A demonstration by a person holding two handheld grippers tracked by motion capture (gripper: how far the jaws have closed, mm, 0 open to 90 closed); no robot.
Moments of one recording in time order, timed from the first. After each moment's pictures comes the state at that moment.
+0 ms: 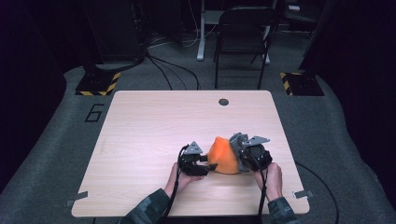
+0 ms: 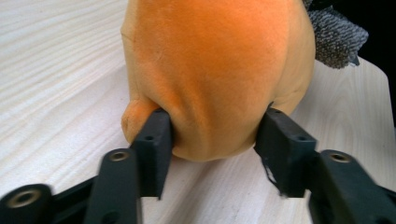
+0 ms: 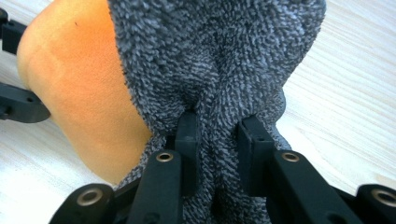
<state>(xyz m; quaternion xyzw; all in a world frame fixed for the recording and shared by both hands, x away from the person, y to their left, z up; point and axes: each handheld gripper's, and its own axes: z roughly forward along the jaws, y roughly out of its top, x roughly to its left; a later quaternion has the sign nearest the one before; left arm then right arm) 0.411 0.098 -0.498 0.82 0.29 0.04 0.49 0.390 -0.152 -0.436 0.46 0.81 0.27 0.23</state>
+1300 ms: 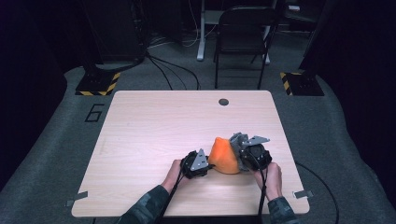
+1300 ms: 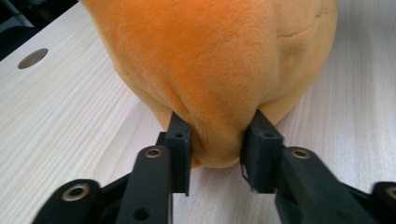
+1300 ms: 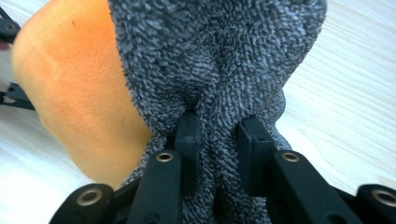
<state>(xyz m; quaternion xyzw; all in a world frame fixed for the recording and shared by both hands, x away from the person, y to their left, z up) 0.407 0.088 -0.519 0.87 0.11 0.21 0.44 0.393 -0.153 -0.439 0.46 0.81 0.28 0.23</state>
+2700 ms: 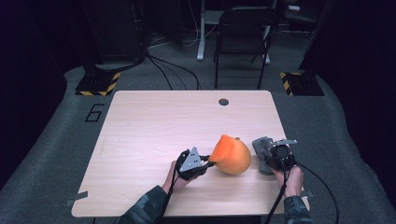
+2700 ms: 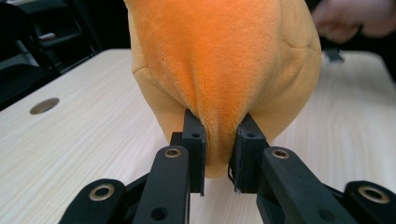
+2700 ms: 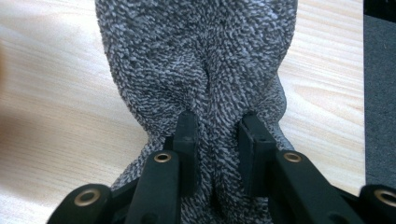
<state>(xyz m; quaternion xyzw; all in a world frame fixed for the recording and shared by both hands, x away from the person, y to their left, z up) 0.382 0.101 -0.475 0.80 0.13 0.18 0.56 0.408 -0.239 -0.476 0.57 0.75 0.24 0.22</state>
